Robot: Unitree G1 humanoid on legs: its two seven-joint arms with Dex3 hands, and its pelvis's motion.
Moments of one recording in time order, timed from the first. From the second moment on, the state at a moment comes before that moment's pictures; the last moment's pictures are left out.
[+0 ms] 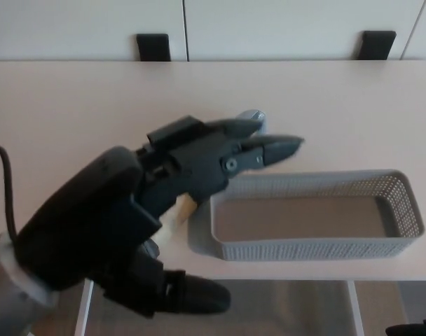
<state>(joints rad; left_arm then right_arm) -0.01 0.60 -0.13 -0.77 0.09 -0.01 -0.36 0.46 -0.49 -0.03 0.08 -0.05 0.01 0.32</state>
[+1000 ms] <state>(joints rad) -0.08 0.51 -0.36 -0.27 0.54 0.17 -0.18 0.46 -0.49 -0.01 0.07 -0.06 0.01 0.33</state>
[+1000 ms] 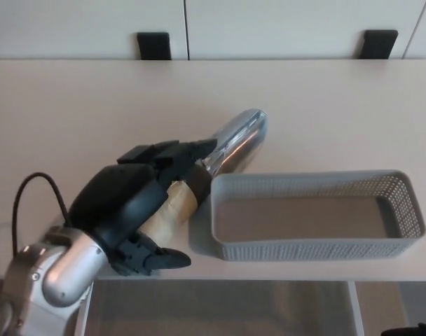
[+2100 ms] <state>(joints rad) -0.05 0.41 -0.44 -0.09 0.94 0.31 0.09 0.47 -0.53 -0.01 0.07 -0.09 0.00 0.34</state>
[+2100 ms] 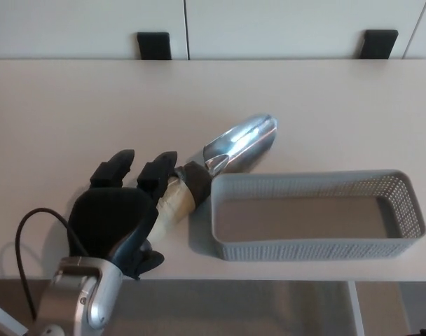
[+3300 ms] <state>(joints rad) -0.21 0.26 -0.42 0.16 0.93 0.34 0.11 0.44 -0.53 -0.01 0.07 -0.11 -0.01 0.36</state>
